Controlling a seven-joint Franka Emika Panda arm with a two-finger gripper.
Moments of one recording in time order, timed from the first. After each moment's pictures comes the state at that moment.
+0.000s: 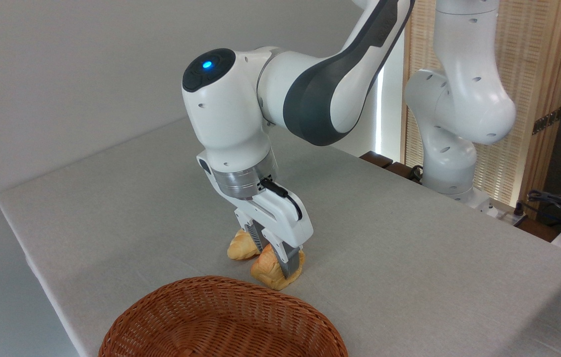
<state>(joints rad) -0.23 0.00 0.26 -2.07 -0.04 1.91 0.82</state>
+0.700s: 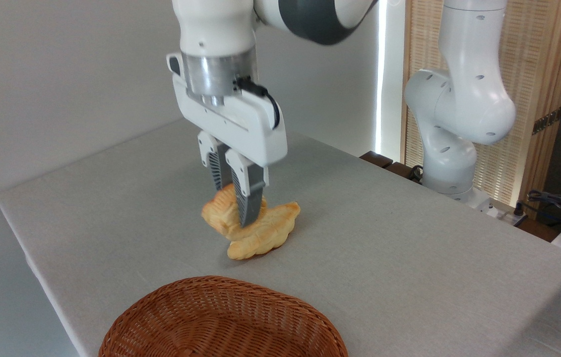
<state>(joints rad) -0.23 -0.09 0.26 -1.85 -0.04 1.83 0.82</state>
